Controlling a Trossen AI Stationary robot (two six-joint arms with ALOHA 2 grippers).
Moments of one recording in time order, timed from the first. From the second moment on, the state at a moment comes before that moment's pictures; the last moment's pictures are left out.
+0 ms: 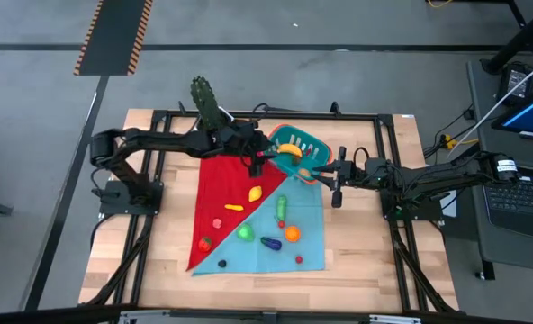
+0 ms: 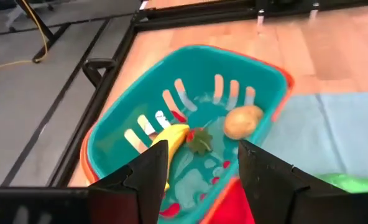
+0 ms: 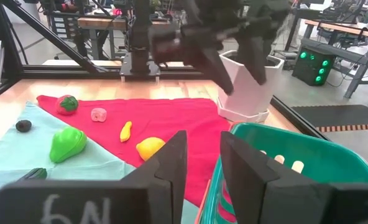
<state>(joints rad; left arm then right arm) 0.29 1.58 1.04 0.01 0.00 0.24 -0.05 0.95 0.24 0.59 0.13 -0.05</state>
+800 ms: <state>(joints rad) 0.10 1.11 0.46 0.34 -0.01 0.08 0.09 0.95 0.25 0.61 0.08 -0.01</state>
